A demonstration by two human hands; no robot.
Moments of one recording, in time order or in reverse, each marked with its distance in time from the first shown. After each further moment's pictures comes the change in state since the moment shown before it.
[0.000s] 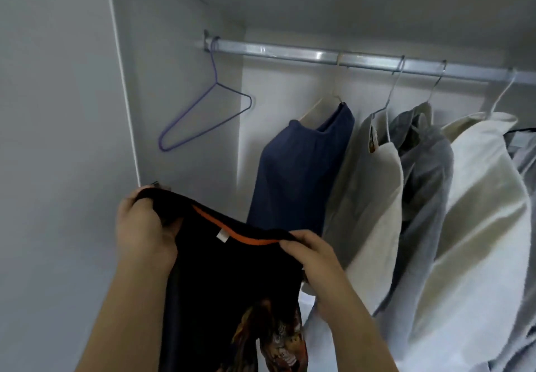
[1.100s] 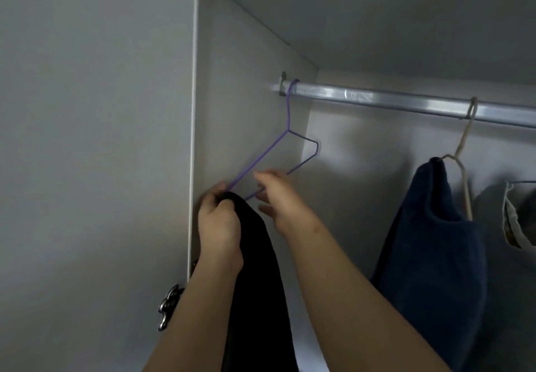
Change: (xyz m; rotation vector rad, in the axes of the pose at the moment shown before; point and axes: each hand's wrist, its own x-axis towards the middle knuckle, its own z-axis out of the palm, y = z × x) left_hand 0.130 0.005 0.069 0.180 -0.007 0.186; right_hand 0.232 -0.113 0.178 0.000 -0.161 -0.147
